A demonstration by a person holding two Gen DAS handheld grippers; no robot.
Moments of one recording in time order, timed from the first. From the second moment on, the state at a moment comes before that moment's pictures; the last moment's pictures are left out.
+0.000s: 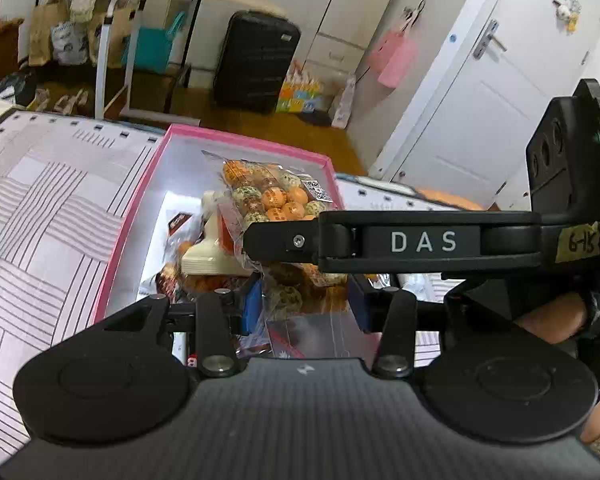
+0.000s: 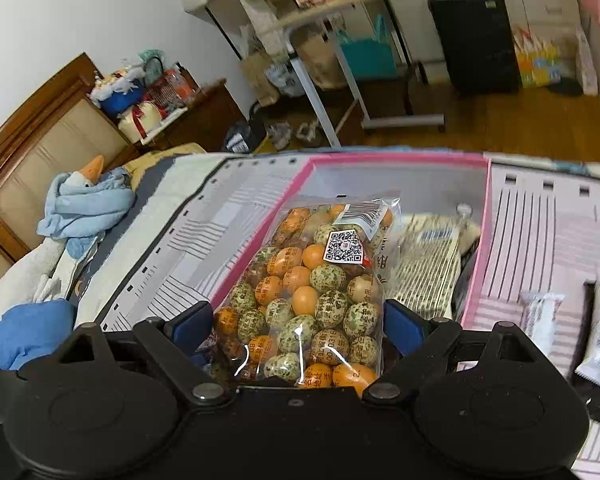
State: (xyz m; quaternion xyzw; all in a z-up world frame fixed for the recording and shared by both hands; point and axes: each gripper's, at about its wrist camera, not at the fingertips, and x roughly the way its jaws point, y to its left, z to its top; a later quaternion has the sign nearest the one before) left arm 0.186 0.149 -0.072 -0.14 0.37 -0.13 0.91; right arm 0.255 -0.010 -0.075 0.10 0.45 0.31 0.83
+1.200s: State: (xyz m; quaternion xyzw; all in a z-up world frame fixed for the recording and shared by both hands) left arm 0.188 -0.022 -0.020 -0.02 0.40 -0.18 0.90; right arm 0.260 -0.207 -0.015 0.12 0.42 0.21 0.88
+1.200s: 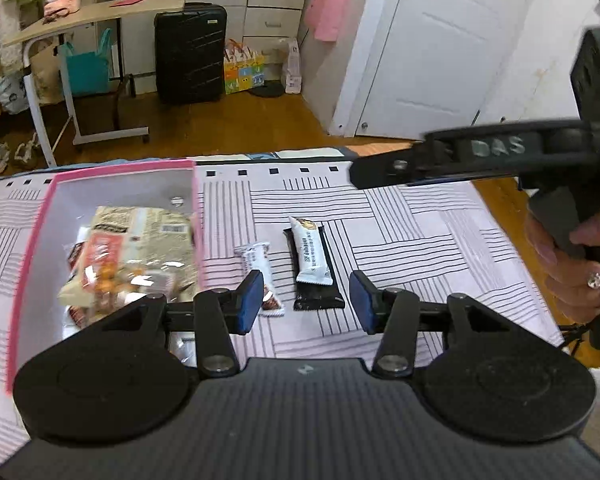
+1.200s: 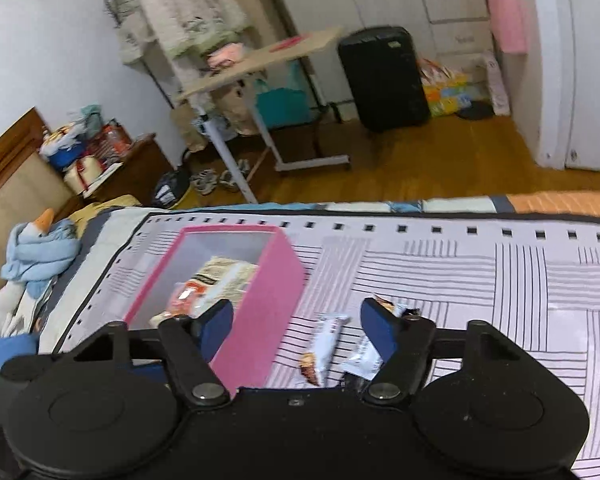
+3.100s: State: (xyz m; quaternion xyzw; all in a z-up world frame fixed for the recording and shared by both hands) left arm 0.236 -0.082 -0.164 0.06 0.39 -0.06 0.92; right arm 0.285 -0.199 -0.146 0.07 0.49 0.15 0.86
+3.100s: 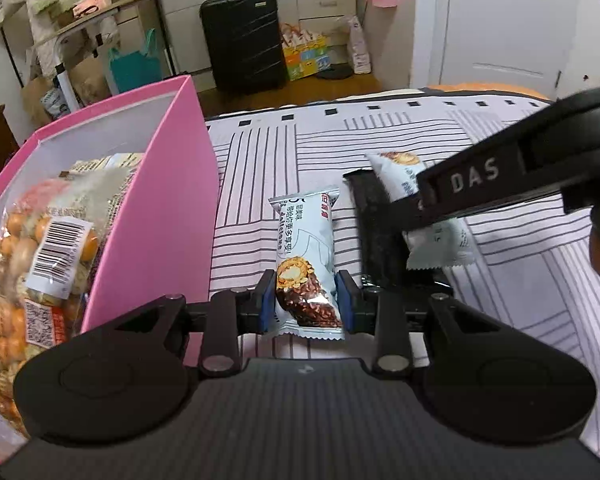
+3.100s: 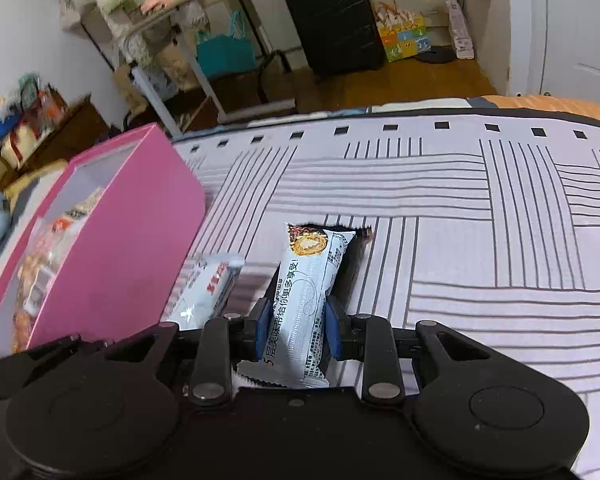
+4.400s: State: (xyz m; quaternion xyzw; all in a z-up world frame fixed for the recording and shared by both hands) left arm 0.098 0.015 0.019 0.01 0.32 -0.11 0.94; right arm 0.123 -0.155 0.011 0.11 0.42 0.26 0.86
